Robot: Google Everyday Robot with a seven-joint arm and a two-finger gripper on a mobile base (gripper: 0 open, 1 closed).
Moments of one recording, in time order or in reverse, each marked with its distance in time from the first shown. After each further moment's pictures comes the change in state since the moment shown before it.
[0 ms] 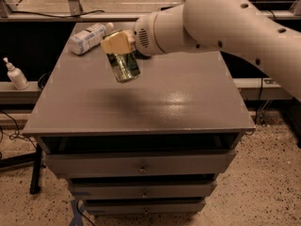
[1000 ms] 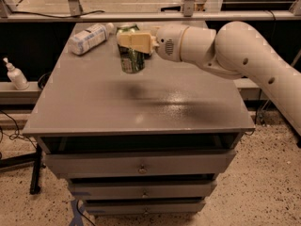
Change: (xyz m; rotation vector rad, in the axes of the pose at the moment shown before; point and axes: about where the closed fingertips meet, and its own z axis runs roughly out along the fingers) arm -0.011 -0.046 -0.004 -0.194 -0.329 -0.013
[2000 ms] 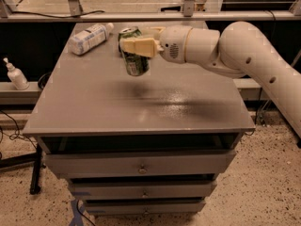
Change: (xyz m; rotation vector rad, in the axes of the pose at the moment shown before) arm 0.008 -0.003 -0.005 -0.069 0.013 -0.117
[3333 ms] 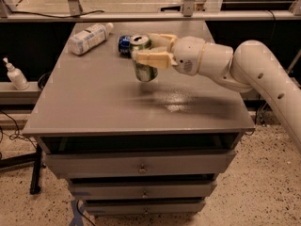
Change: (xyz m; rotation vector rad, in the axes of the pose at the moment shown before) arm 0.018 -0.003 -0.033 -0.074 -0.113 -0.162
